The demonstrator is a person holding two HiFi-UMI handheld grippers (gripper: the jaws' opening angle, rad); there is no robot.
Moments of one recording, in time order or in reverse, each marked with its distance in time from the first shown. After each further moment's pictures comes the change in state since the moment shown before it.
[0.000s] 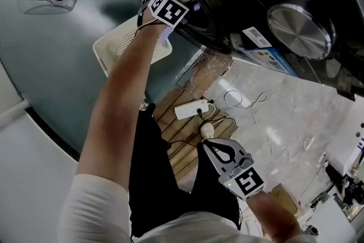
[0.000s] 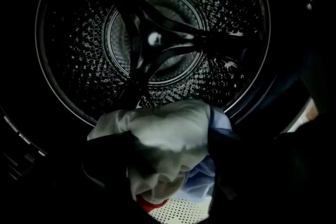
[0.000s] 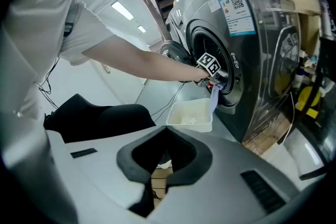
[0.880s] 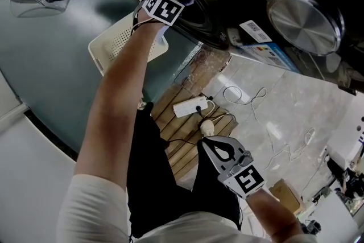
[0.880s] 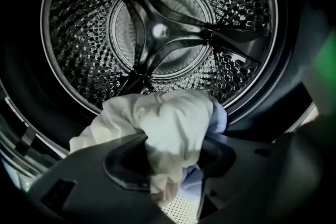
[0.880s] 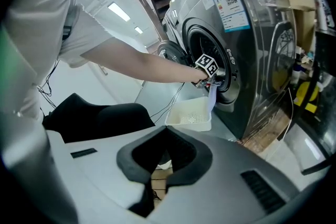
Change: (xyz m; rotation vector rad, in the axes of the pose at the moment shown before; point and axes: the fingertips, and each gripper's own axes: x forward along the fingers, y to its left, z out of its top) left arm 0.012 -0.002 -0.019 -0.047 0.049 0.037; right arm 0.004 -0.006 -0.008 0.031 -0.002 -0.014
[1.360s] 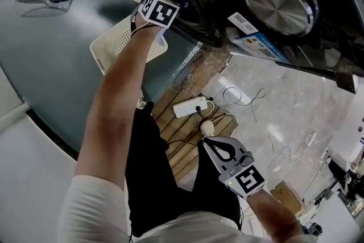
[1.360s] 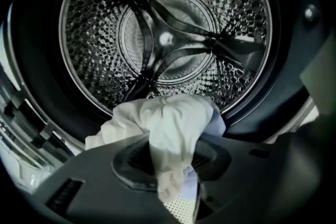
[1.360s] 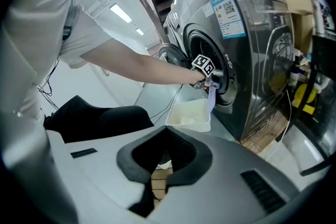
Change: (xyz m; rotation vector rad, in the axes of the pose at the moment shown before) left arm -0.029 0.004 0.006 -0.055 -0.028 0.050; right arm -0.018 0.004 -0.002 -0.012 -0.018 -0.003
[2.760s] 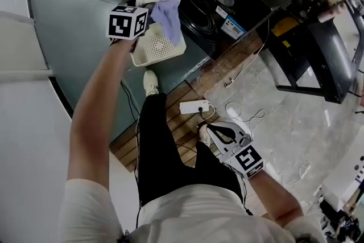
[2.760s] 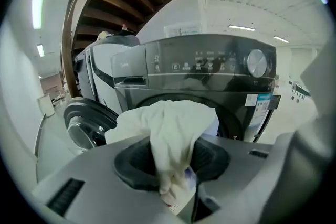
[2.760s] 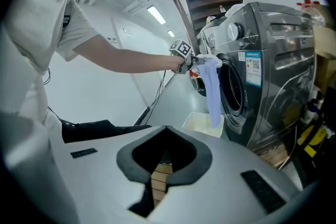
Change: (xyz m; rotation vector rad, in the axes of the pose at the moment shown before) left arm -0.365 0.043 0.055 -0.258 -0.243 0.178; right arm -0.127 0.076 0.014 -0.287 -0.037 0.177
